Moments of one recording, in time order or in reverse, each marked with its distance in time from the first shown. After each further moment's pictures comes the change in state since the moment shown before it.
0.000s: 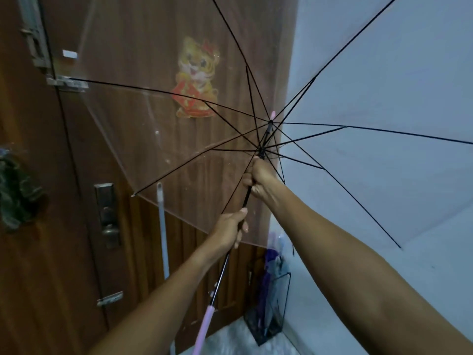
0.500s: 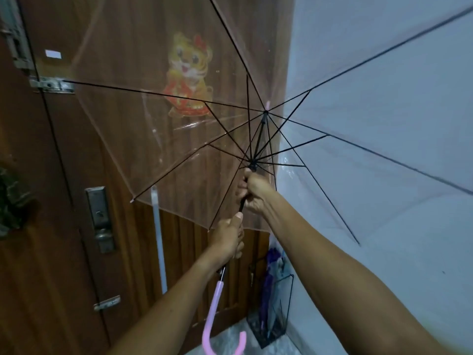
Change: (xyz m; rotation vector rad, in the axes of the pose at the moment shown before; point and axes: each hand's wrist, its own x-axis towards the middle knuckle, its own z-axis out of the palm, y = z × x) left_hand 0.037 -0.022 0.033 -0.149 0.071 -0.045; right_hand 0.020 0.020 -0.029 0.035 -0.110 0.178
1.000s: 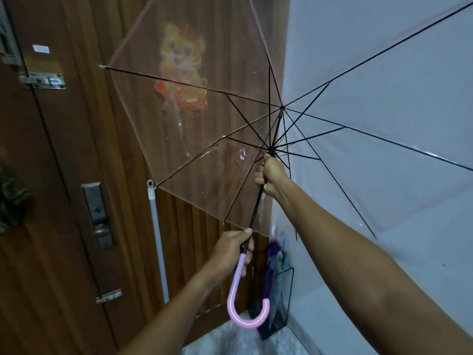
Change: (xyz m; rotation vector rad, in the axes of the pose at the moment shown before) left_hand -0.031 -0.015 0.020 0.077 -0.103 -0.033; right_hand 0.030 -0.034 -0.047 0.000 0.118 -0.153
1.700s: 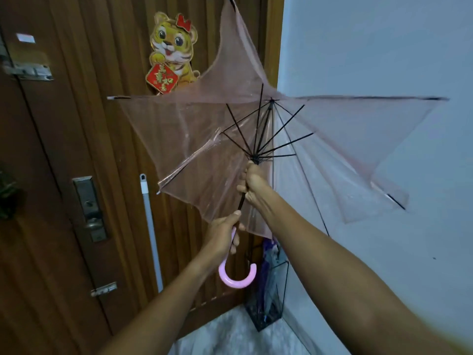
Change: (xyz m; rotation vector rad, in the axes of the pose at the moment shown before) left_hand 0.019 -0.001 0.012 0.016 0.183 0.045; right_hand -0.026 0.032 0.003 0.001 -0.016 0.030
